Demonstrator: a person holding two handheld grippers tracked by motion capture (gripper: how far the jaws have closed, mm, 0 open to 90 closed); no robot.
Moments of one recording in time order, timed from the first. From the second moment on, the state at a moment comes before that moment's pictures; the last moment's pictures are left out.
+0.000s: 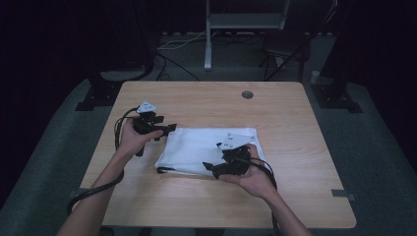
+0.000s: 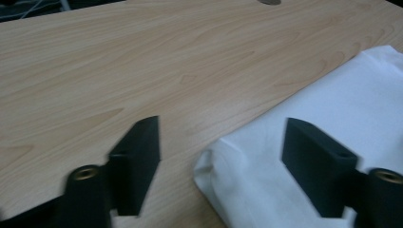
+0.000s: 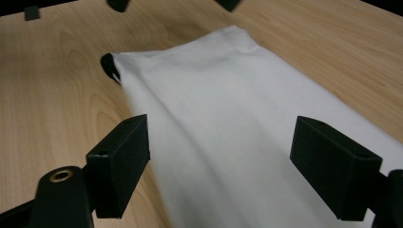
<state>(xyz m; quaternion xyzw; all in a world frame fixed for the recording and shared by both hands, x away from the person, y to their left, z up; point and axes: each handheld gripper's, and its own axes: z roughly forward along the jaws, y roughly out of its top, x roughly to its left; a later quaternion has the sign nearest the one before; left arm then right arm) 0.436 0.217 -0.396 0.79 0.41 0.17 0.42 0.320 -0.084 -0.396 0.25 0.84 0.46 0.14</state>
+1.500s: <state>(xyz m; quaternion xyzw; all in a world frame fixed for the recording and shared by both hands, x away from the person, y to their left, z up) 0.452 0.196 -0.419 0.83 0.41 0.11 0.36 0.313 0.002 -0.408 0.17 0.88 0.43 0.10</state>
